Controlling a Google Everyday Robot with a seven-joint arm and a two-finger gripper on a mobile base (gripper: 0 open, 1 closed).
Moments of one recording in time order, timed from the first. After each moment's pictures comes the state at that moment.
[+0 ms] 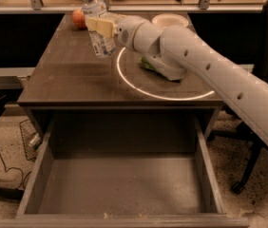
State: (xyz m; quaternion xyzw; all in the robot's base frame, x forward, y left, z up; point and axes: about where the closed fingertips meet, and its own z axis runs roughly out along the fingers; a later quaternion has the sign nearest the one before) arm 0.742 0.079 0.974 -0.22 0.65 0.35 0.64
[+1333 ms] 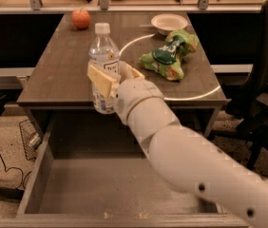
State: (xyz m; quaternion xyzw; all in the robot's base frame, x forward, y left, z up) arm 0.533 0.040 0.947 -0.05 0.69 0.27 0.67
